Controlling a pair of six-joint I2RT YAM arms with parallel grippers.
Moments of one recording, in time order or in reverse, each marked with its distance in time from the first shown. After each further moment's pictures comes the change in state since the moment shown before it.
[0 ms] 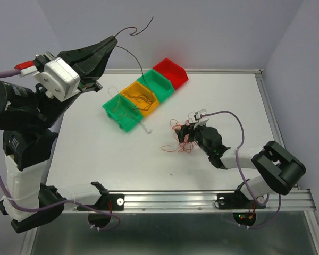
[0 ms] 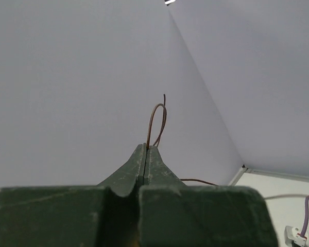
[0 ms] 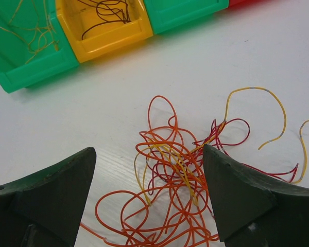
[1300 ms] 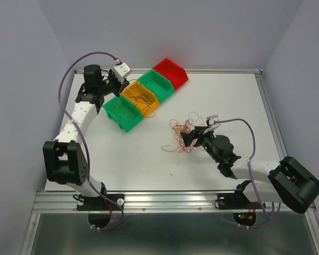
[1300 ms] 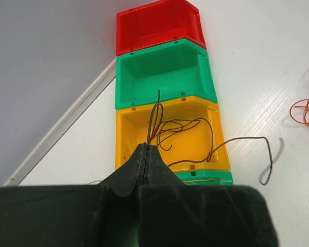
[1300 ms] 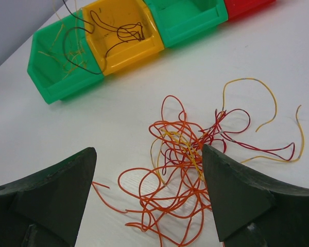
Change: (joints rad) left arm 0.645 0.326 -0.836 0.295 0.400 0.061; right arm 0.000 -0.227 -0.152 0.033 -0.013 0.103
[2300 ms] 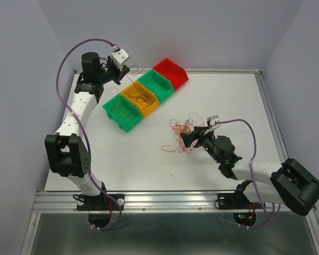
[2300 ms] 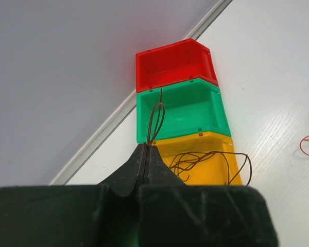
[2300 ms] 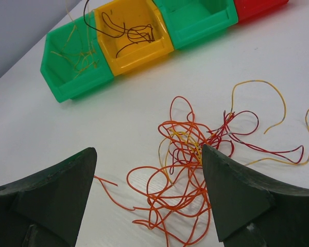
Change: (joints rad) left arm 0.009 0.086 0.195 0.002 0.037 -0.049; right arm 0.000 -0.021 -0.013 0.004 -0.033 0.008
